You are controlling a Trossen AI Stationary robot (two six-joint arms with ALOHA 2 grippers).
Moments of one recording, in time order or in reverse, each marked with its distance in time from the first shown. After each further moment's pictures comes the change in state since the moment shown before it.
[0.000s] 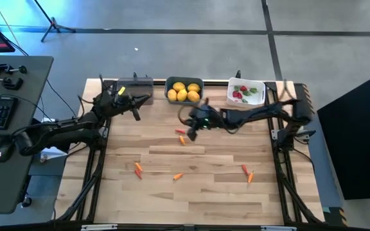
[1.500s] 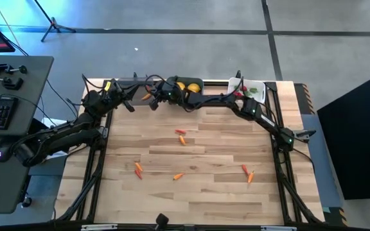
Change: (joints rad) left arm 0.149 -0.126 -0.004 0.069 0.006 -0.026; right arm -0.190 0.724 0.968 0.034 0.043 -0.102
